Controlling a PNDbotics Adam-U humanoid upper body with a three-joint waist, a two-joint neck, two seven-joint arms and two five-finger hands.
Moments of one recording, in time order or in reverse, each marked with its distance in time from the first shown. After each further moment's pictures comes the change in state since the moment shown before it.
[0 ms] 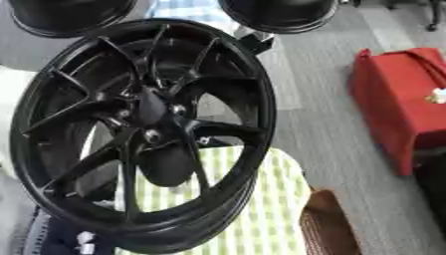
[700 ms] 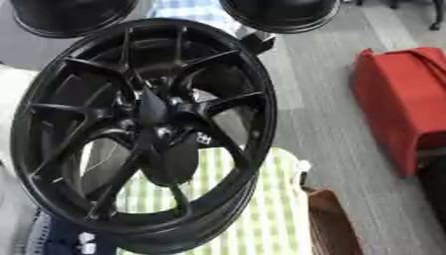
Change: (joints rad) left arm -0.001 -0.003 0.000 -0.002 0.001 0.000 0.000; right arm -0.008 0.024 0.022 -0.029 0.014 0.064 -0.065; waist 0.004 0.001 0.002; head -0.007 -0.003
